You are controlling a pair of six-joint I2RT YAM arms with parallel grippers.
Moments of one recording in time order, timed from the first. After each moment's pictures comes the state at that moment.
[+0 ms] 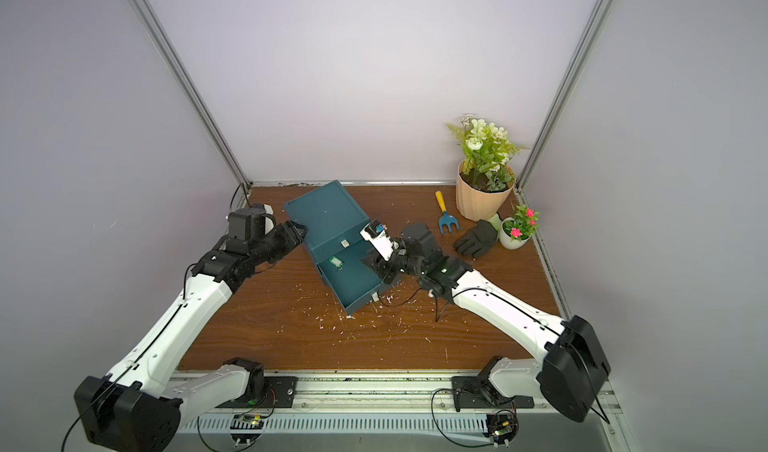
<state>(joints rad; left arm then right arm) -0.20 1.12 1.01 -0.51 0.15 -0.81 0.79 1.36 1.00 -0.11 -0.28 -0.07</state>
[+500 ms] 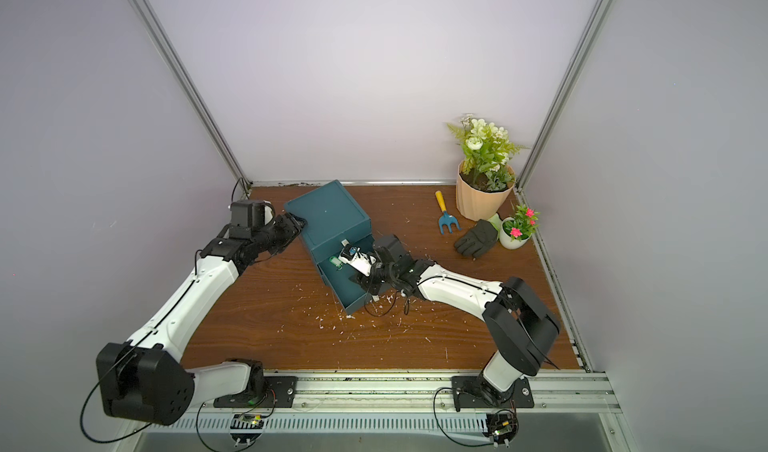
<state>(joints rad) -0.11 1.29 1.08 -0.45 0.24 -0.82 0.86 1.63 1.01 0.00 -0.29 -0.26</state>
